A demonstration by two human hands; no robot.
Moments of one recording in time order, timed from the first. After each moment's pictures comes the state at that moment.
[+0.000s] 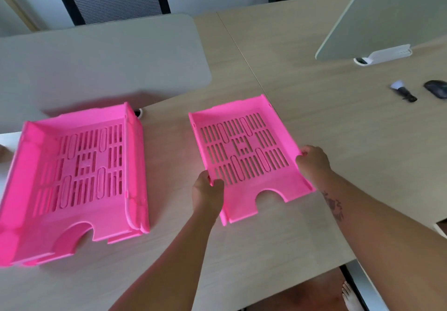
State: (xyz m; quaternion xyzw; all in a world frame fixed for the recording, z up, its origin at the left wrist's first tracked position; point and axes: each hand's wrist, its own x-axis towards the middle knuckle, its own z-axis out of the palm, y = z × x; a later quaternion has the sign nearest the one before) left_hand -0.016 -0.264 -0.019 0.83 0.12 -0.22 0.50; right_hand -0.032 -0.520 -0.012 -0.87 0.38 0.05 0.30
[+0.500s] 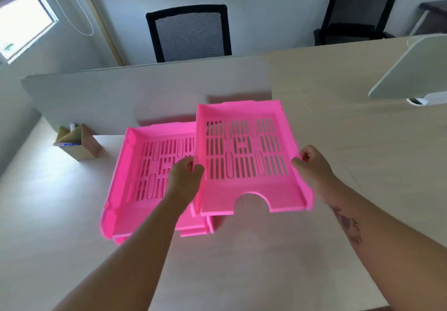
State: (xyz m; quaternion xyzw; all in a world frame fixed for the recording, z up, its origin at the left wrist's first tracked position) left_hand 0.034 -0.075 0.076 0.89 0.07 -0.08 0.45; right_hand 0.003 -0.359 0.073 -0.84 0.26 -0.01 0.48
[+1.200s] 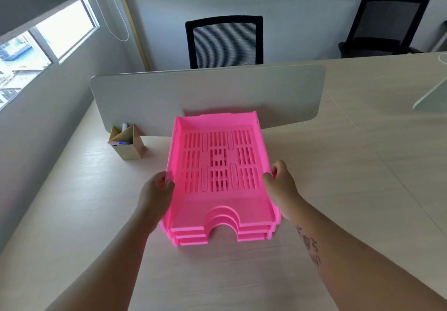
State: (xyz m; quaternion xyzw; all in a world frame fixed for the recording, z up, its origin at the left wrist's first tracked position) left_hand 0.041 0.138 0.068 0.88 0.13 -0.05 0.46; right_hand 0.029 -0.130 0.057 -0.83 0.22 0.02 0.51
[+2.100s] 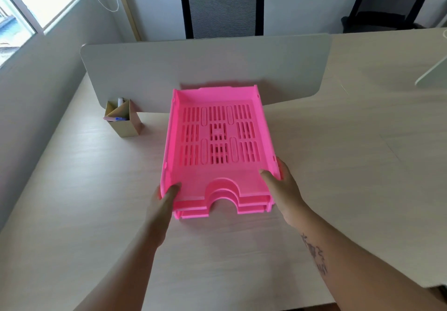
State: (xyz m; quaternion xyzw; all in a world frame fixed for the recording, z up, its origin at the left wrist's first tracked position) left_hand -0.017 0.158 -0.008 0.72 0.13 -0.13 0.67; right_hand -0.028 -0.120 0.021 -0.74 0.23 0.05 0.63
